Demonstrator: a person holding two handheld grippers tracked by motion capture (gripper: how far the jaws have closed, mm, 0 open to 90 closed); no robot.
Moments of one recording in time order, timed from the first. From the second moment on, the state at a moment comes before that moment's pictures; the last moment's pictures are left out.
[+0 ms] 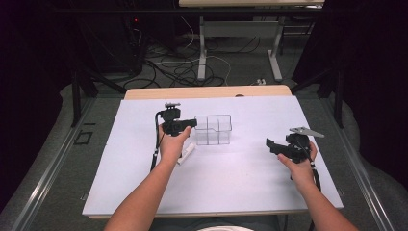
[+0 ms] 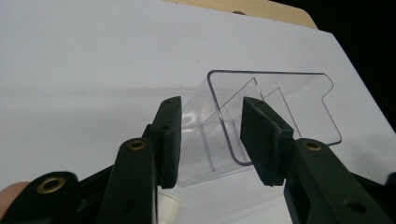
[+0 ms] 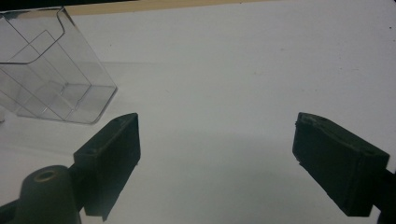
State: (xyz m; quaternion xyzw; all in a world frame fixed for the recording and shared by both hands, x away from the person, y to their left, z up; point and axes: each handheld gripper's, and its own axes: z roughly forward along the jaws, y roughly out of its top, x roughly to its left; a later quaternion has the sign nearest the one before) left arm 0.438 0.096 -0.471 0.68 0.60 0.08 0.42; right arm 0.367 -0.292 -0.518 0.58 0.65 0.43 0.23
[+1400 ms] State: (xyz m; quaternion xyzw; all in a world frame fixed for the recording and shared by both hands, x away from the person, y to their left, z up) left arm 0.433 0.155 -0.456 0.73 0.52 0.14 0.42; right arm 0.369 -0.292 -0.519 0.58 0.66 0.43 0.23
